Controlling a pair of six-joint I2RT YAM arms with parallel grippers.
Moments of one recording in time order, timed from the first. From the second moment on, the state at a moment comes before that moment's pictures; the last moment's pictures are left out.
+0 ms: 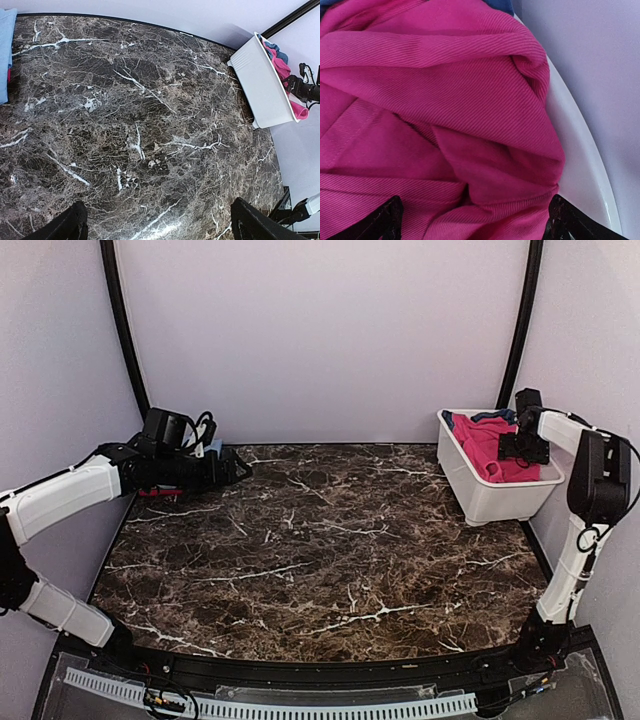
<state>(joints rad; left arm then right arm) -0.44 1.34 1.07 -0.40 0.24 -0.50 -0.15 1.91 1.62 -0.63 0.32 0.09</state>
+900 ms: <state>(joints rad) -0.44 1.38 1.12 -0.39 0.25 -0.50 -0.07 1.59 1.68 -0.66 -0.07 0.13</state>
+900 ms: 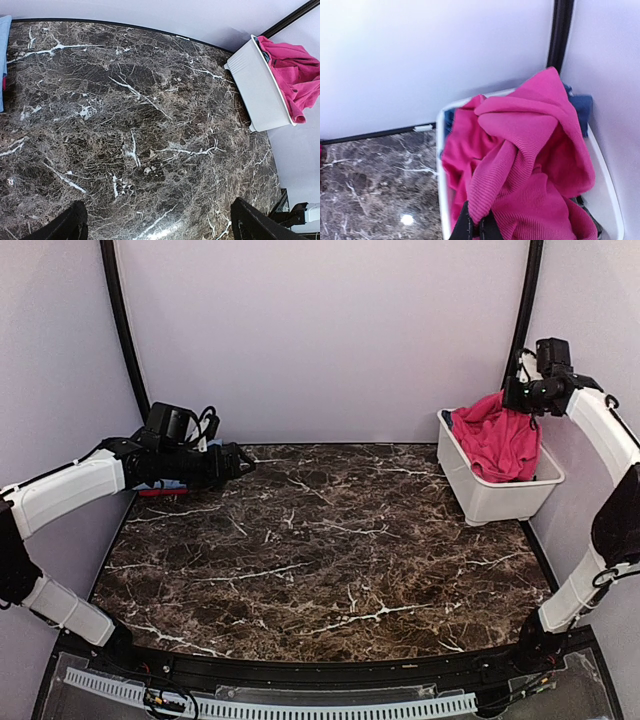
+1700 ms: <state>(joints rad) -0.43 1.33 1.12 -0.39 0.25 -0.53 0.38 1.54 2.40 -0.74 -0.57 0.22</state>
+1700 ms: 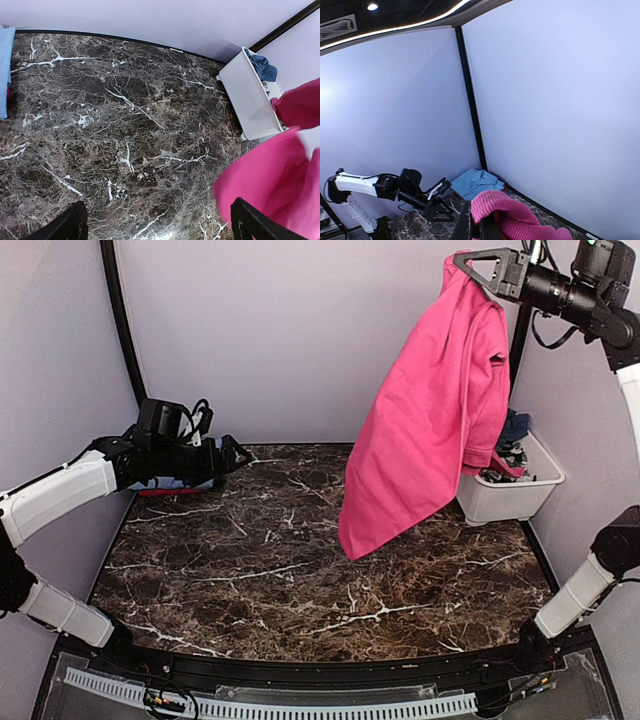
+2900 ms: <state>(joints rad) -0.24 1.19 1.04 -0.38 0.24 -0.61 0.46 1.33 1.36 -0.33 -0.48 0.41</state>
